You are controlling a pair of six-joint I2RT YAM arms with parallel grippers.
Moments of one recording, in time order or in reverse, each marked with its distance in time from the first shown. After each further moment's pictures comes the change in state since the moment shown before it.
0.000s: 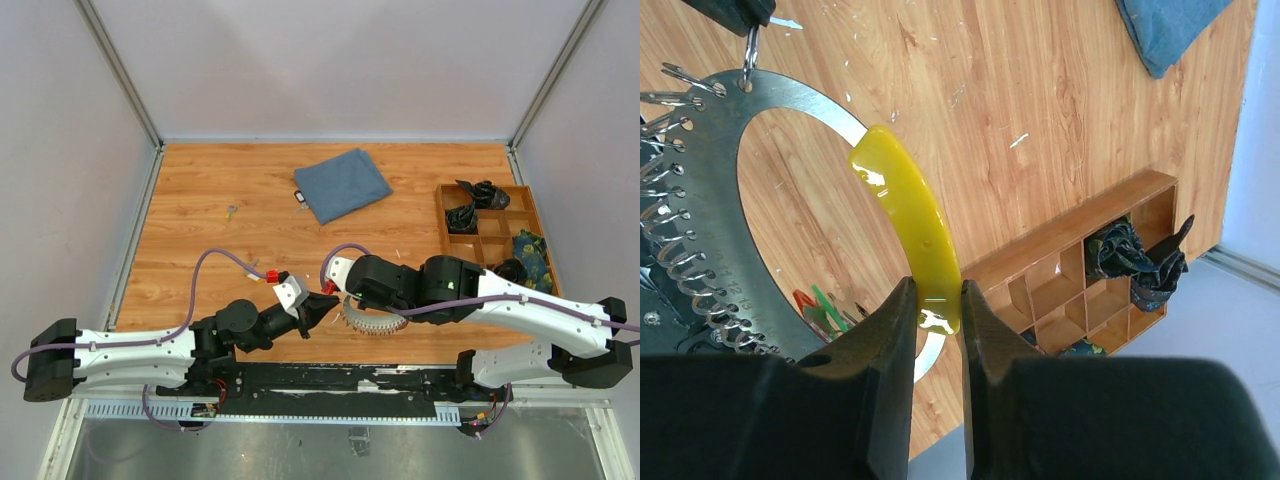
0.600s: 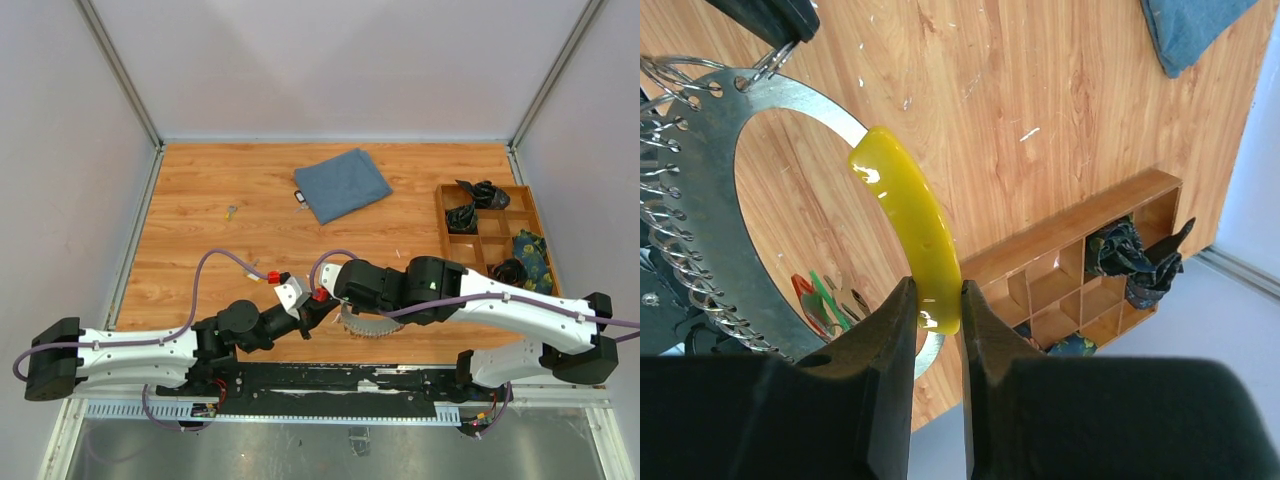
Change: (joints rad) left arm 0.002 0.026 -0.011 0.042 0.006 -0.002; right arm 0.020 0.070 0.029 -0.039 -0.009 -0.007
